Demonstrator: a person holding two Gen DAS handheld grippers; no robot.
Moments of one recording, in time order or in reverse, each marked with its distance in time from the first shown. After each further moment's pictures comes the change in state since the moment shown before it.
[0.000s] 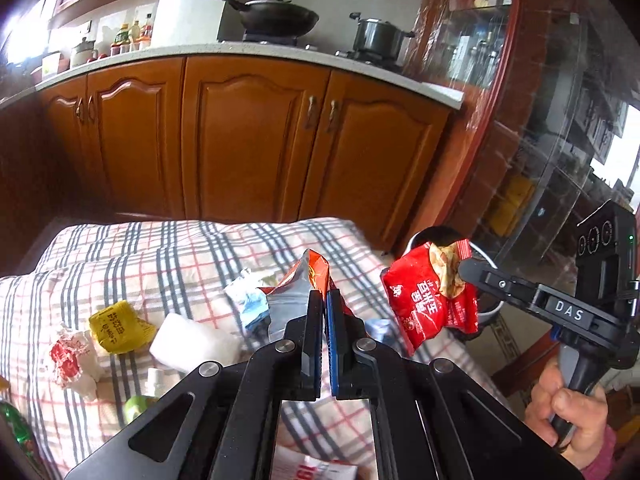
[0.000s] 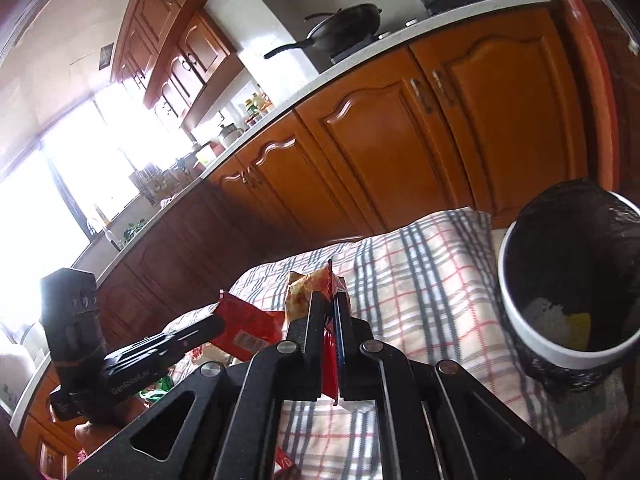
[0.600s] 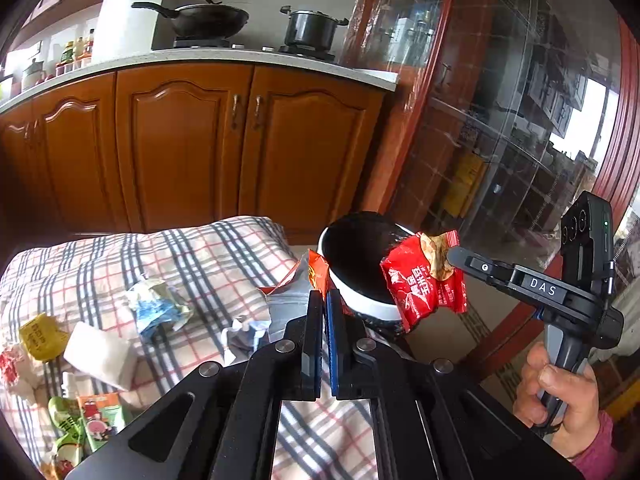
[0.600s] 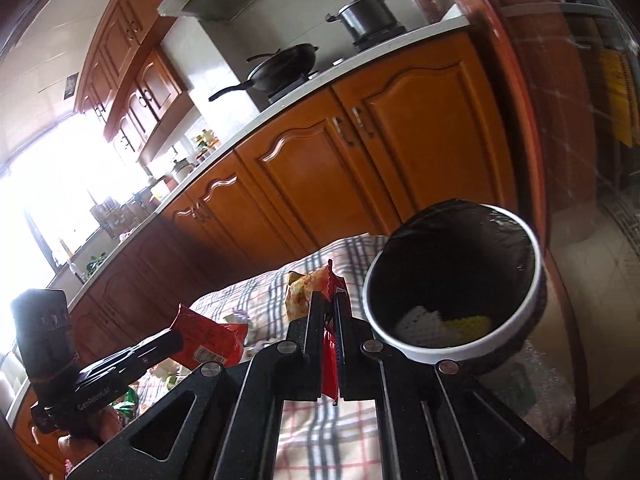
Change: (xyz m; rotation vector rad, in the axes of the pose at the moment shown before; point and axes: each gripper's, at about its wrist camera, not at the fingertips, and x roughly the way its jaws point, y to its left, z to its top) left arm 0.025 -0.065 -0.005 0.097 0.029 -0.137; right arm -0.076 -0.071 0.000 0.061 -0.104 -0.167
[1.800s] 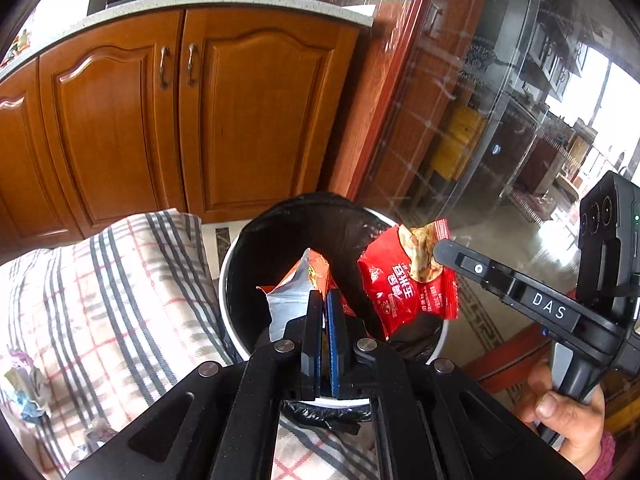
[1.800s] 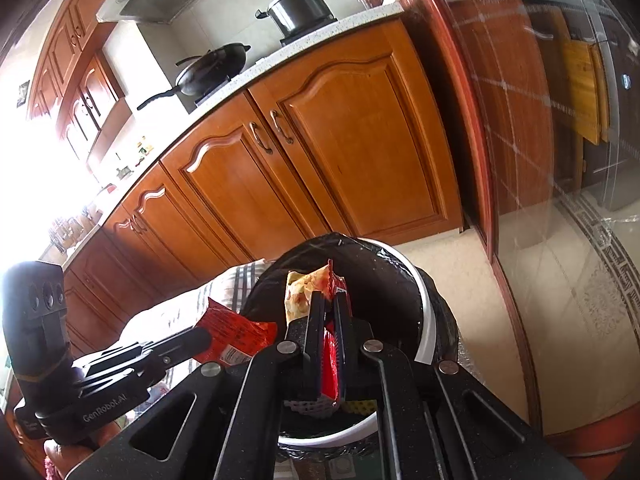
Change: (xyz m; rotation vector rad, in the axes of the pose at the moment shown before) left arm 0.194 -0.062 0.059 0.027 0.183 -0.034; right arm 0.038 -0.103 0.040 0.036 0.029 -0.160
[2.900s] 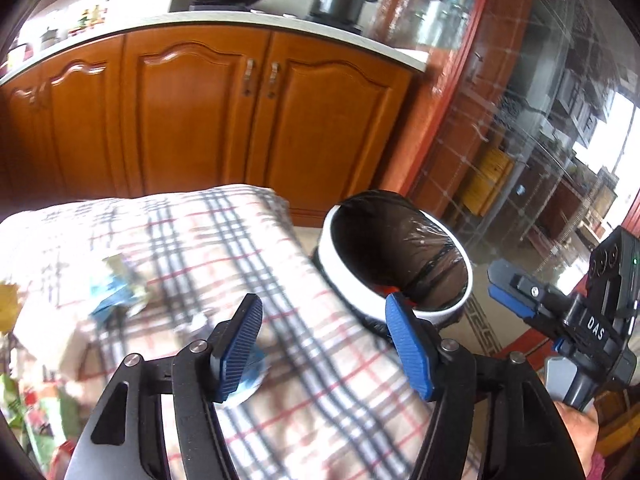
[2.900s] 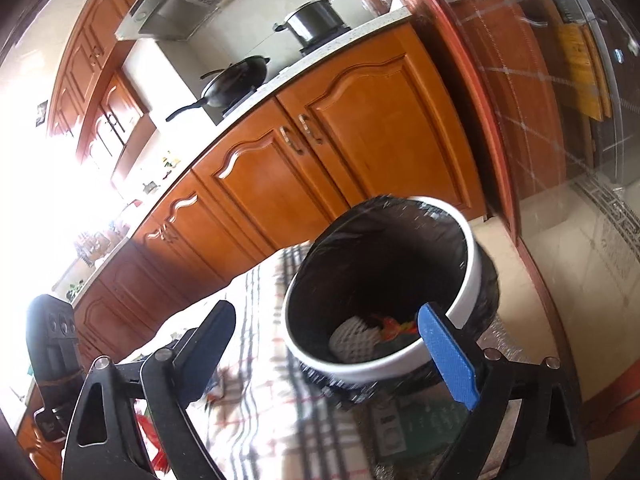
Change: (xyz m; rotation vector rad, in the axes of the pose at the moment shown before) left arm -0.099 0.047 -0.088 -0.141 -0.140 0.104; right arm -0.031 0.032 -0.049 0.048 -0.046 0.103
